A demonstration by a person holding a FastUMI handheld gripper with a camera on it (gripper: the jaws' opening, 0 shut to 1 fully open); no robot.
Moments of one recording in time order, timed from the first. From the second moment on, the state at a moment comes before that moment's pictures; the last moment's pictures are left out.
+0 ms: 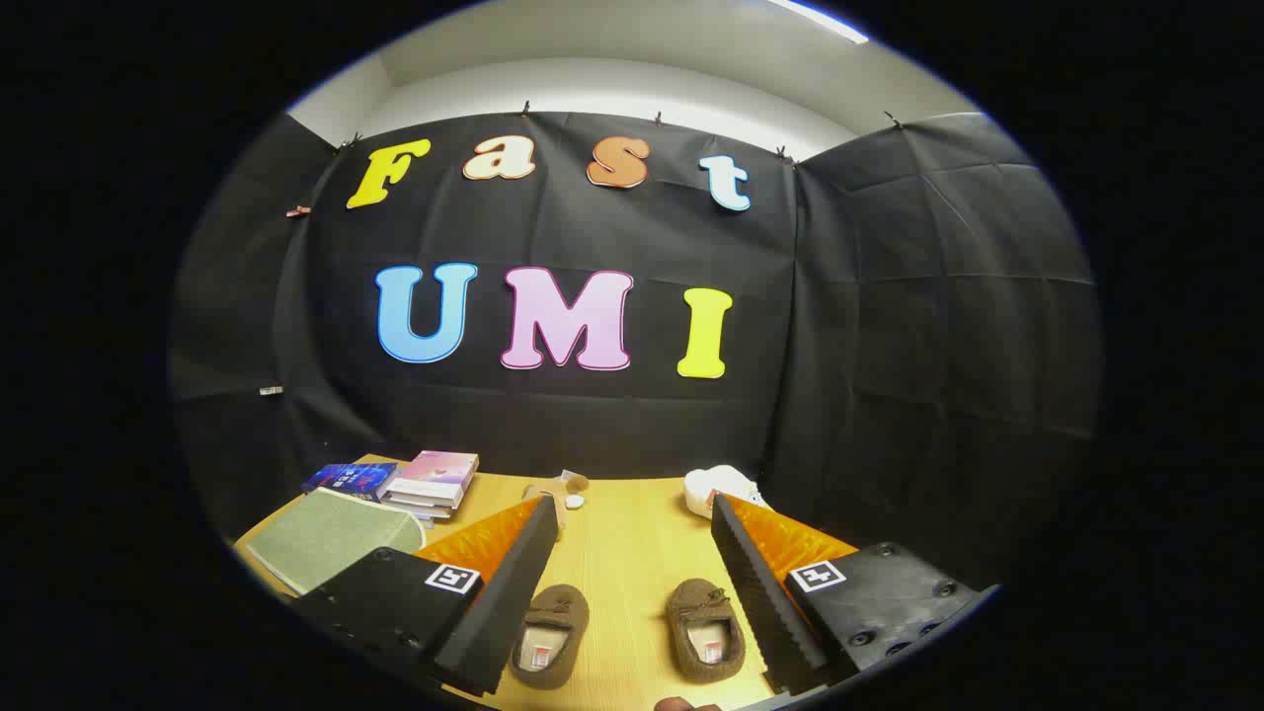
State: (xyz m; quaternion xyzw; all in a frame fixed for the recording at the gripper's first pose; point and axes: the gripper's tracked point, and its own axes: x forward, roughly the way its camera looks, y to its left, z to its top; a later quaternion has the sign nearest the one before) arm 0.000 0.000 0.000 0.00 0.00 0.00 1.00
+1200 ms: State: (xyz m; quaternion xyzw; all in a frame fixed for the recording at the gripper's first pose) arm 0.009 0.047 -0.024 0.02 0.05 0.06 1.00
